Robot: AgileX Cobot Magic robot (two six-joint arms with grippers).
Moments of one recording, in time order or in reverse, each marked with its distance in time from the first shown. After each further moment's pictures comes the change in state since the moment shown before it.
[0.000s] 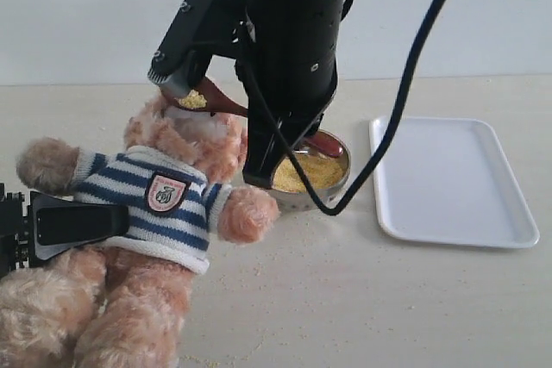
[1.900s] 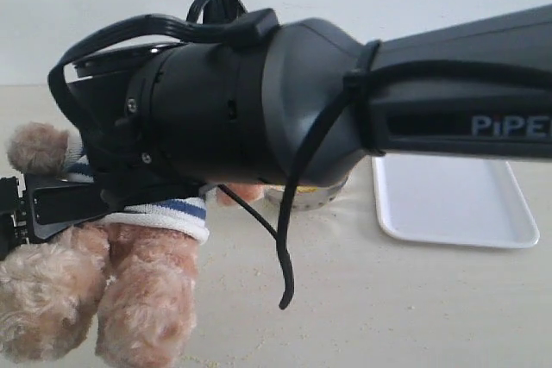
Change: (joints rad) left arm 0.004 0.002 0.000 -0.083 0.018 0.016; right arm 0.237 0.135 0.121 -0.912 0.005 0.249
